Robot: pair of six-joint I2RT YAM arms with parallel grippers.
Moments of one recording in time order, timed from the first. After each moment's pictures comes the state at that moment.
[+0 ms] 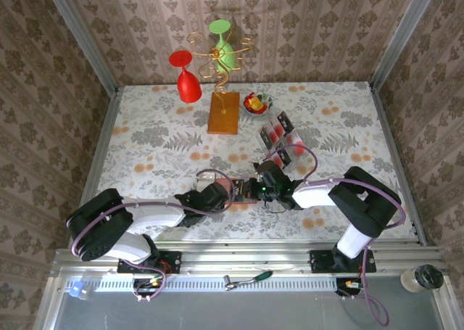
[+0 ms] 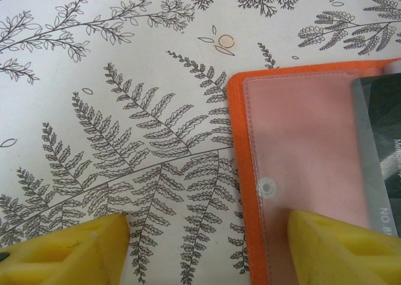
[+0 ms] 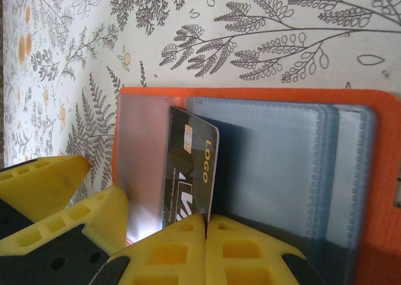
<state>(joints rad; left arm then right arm) -1.03 1.41 0.47 -0.08 -0.47 -0.75 0.75 1.66 0.61 0.32 -0.21 0.92</state>
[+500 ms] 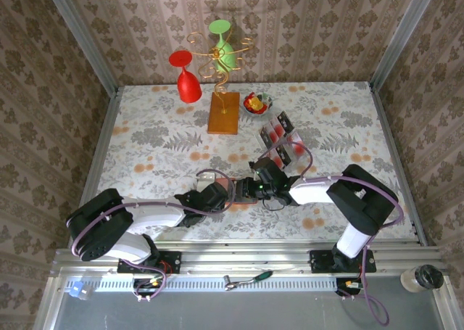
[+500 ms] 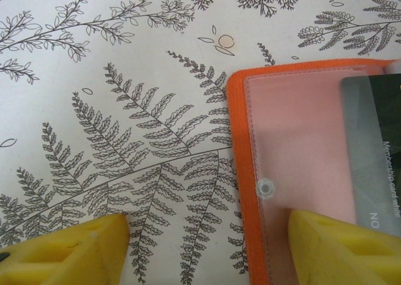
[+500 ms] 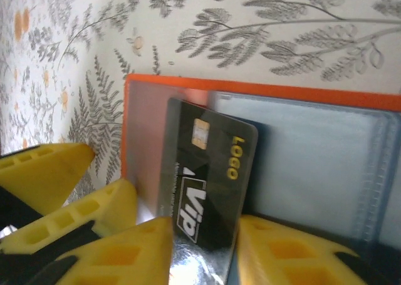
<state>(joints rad) -1.03 1.40 0.47 -0.08 -0.47 -0.75 0.74 1.68 0.68 0.22 -0.27 0.86</state>
